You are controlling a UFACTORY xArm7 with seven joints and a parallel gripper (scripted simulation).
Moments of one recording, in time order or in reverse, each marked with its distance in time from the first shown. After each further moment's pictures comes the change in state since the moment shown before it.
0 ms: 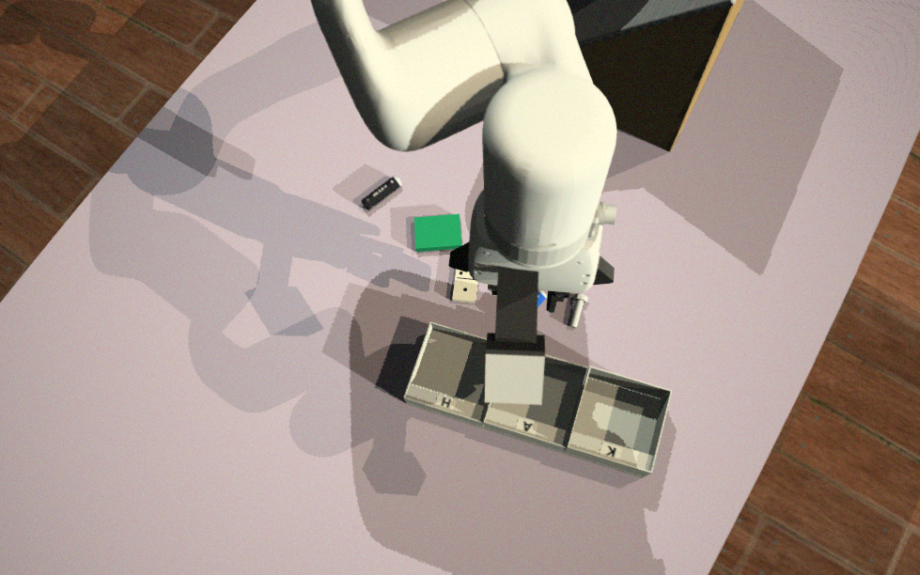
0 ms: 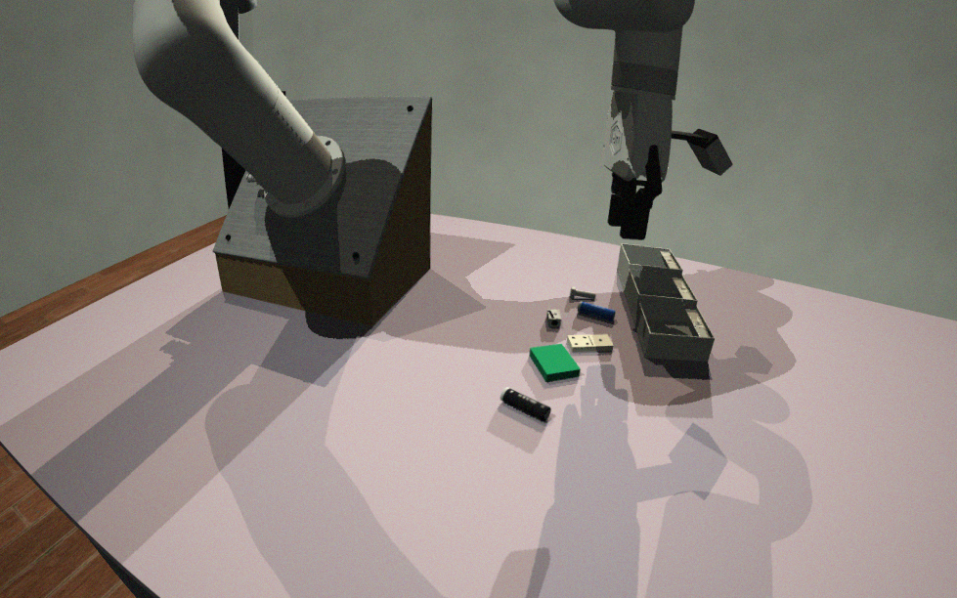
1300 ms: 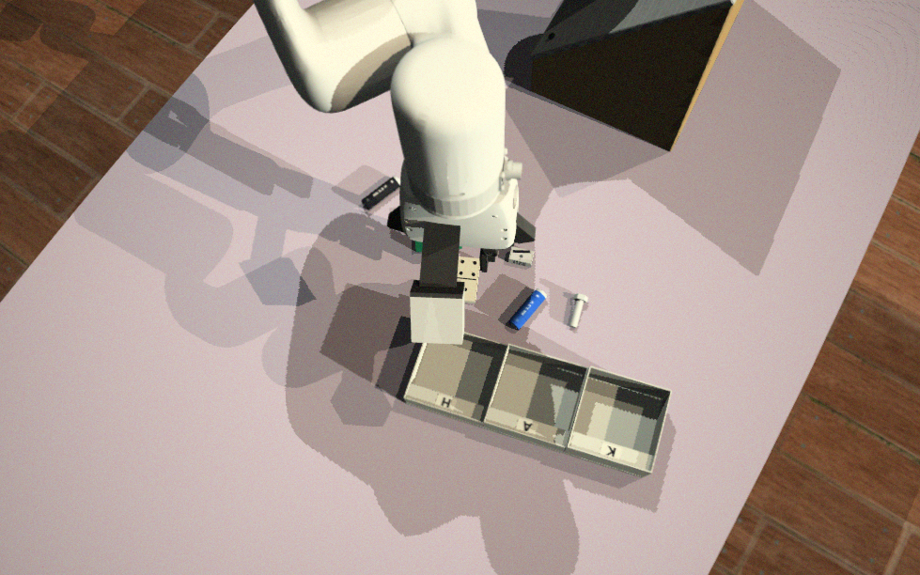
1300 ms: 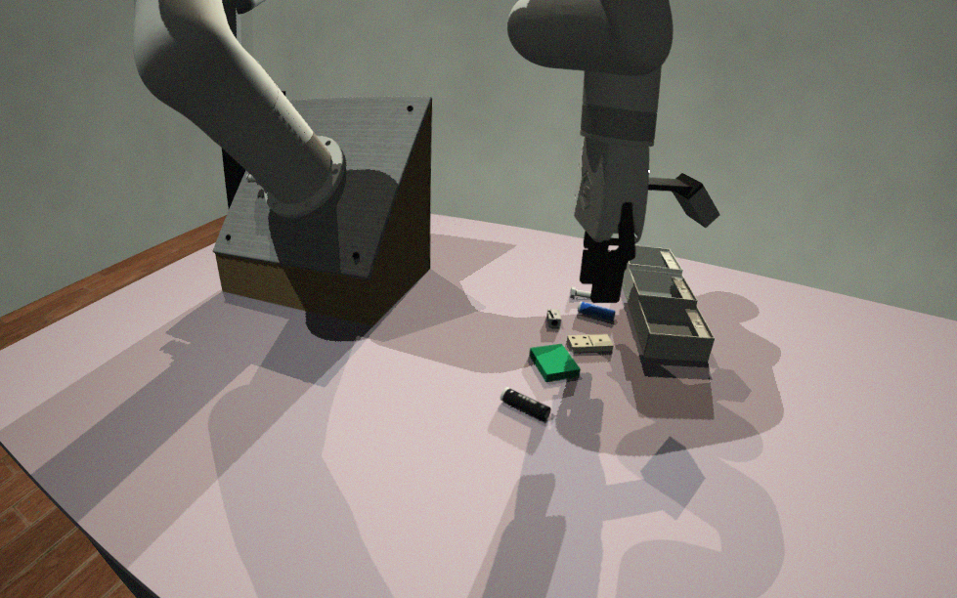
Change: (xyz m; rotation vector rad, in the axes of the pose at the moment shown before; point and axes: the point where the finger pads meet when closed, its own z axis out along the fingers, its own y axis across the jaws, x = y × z) arm -0.050 0.067 0.049 0.000 0.014 0.001
